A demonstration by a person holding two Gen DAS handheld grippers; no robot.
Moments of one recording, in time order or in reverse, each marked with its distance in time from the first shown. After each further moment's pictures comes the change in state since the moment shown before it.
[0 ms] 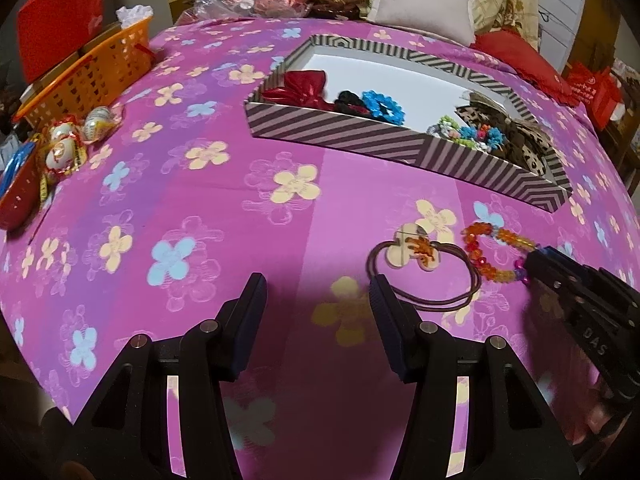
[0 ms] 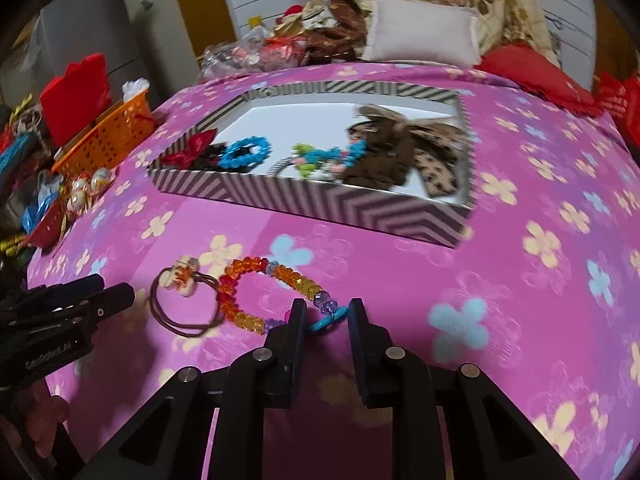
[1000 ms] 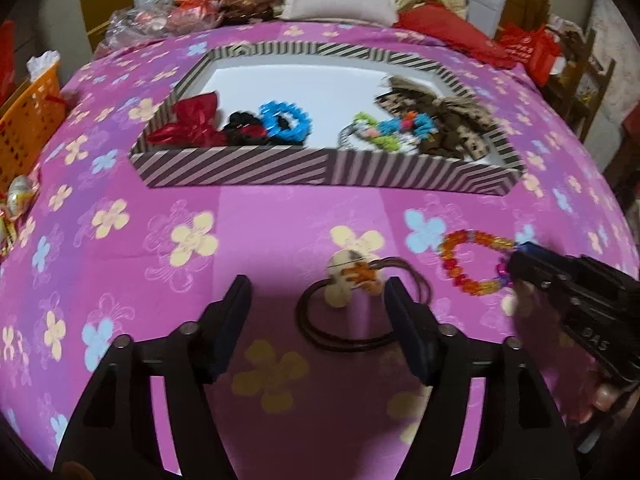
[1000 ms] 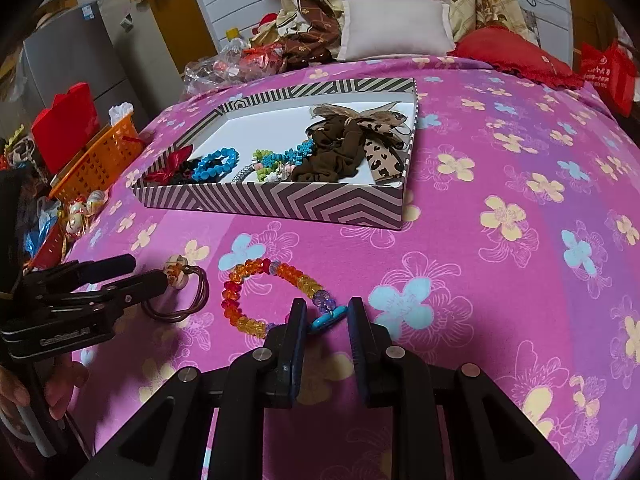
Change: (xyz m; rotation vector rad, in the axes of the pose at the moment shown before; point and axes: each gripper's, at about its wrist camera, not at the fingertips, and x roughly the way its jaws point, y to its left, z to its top) left arm 0.019 -0.039 0.029 0.205 -0.002 -0.196; right arm -0.009 -0.025 -0.005 0.064 -0.014 0.021
